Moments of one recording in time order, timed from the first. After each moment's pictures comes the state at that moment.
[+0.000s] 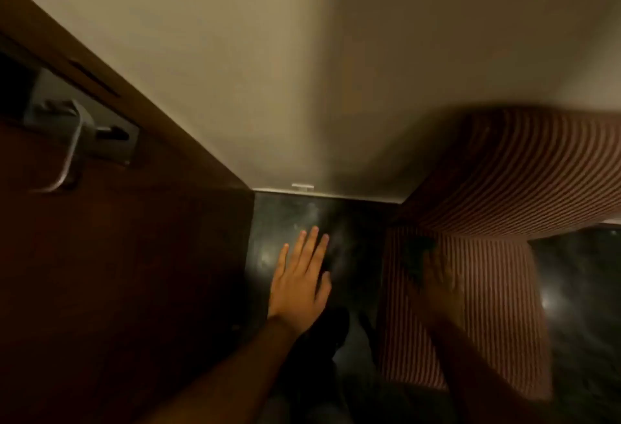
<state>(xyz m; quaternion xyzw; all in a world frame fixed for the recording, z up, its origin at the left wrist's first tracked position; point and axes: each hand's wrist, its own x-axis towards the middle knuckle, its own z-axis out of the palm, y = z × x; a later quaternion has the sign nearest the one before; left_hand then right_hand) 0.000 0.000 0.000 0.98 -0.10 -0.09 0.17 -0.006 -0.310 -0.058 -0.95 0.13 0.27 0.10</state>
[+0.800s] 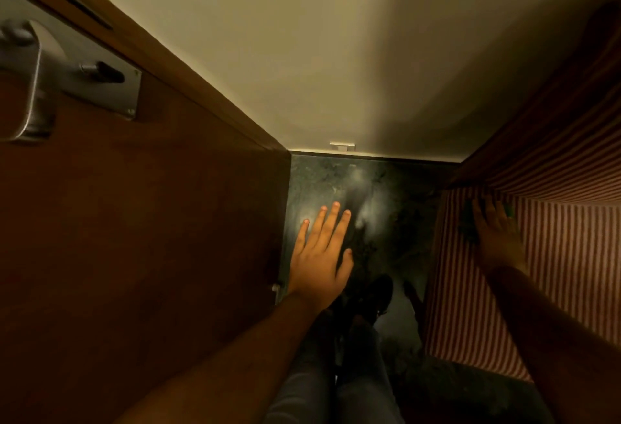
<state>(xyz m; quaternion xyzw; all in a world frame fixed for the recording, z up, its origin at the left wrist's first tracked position) -0.020 0.028 -0.051 0.97 -0.07 -0.17 0.12 0.041 -0.341 -0.159 -0.96 0.02 0.26 0.07</state>
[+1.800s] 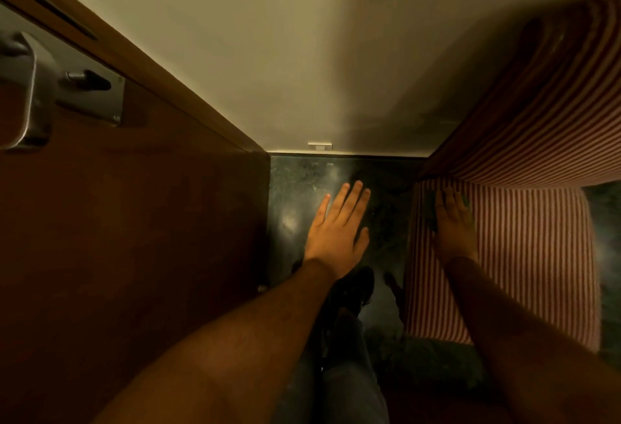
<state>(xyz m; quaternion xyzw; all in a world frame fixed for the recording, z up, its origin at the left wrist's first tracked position) 0.027 -0.020 -0.041 0.95 -0.16 -0.24 0.10 0.028 -0.297 -0.110 -0.97 0.06 0.21 0.13</state>
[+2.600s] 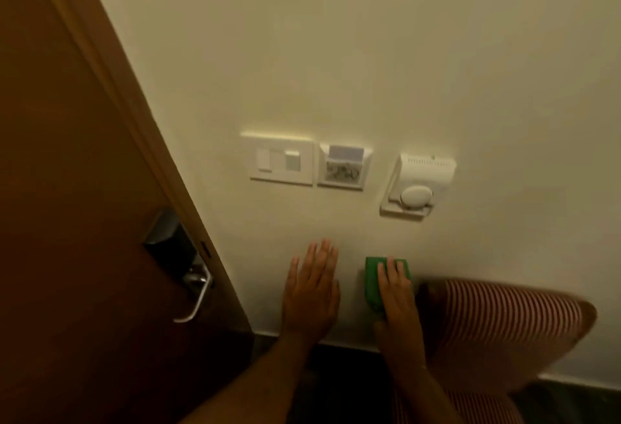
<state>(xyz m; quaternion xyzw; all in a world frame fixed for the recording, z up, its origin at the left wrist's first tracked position) 0.169 0.020 0.242 0.97 -0.11 0.17 0.14 0.144 -0.174 0.254 -0.95 -0.08 -0.12 0.28</state>
